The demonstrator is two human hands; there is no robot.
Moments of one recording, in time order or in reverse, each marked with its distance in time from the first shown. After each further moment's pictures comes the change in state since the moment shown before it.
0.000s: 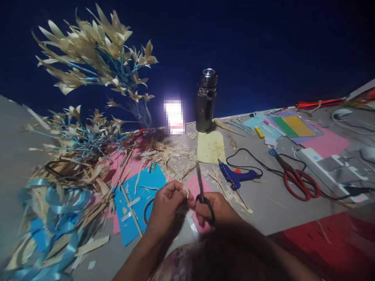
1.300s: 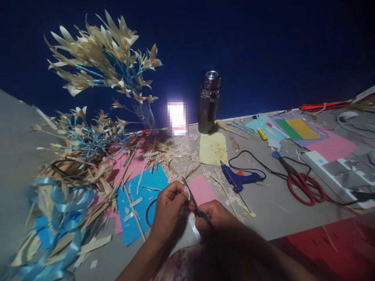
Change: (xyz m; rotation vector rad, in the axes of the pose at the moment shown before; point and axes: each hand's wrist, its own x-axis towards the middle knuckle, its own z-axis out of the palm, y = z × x) left_hand -0.004 0.003 0.007 -0.141 0.076 -0.011; right_hand -0.003 0.011 0.004 -0.013 -0.120 0.118
